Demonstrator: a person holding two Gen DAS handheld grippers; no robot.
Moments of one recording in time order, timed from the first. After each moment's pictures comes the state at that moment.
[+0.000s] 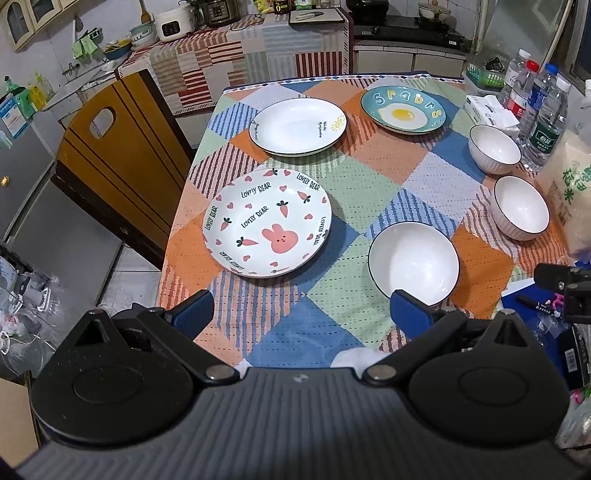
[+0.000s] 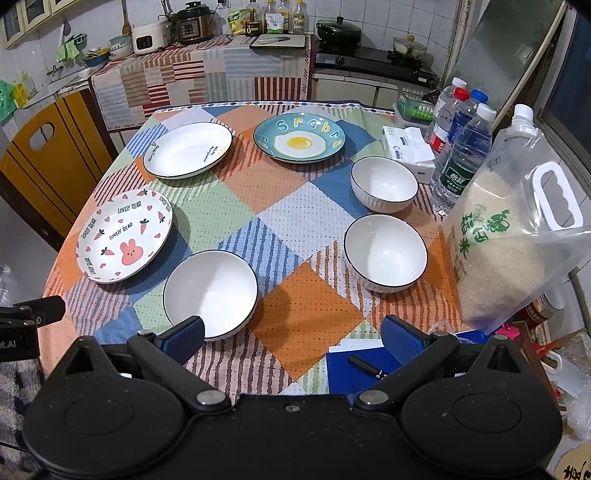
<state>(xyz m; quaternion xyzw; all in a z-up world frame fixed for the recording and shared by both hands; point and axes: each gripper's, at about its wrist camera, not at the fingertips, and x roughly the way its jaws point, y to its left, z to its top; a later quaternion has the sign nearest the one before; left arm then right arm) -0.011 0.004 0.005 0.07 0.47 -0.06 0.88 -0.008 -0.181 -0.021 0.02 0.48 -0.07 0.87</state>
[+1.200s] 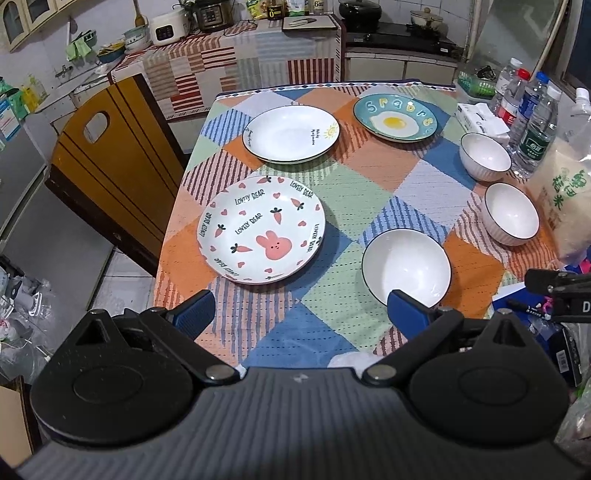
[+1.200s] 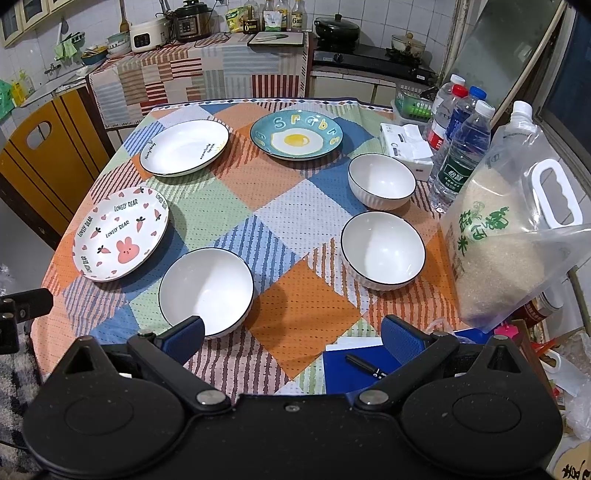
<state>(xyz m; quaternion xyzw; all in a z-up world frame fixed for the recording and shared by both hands) -0.011 0.012 0.010 0.06 0.46 -0.07 0.88 -0.007 -0.185 -0.024 0.02 0.48 -0.07 0.87</state>
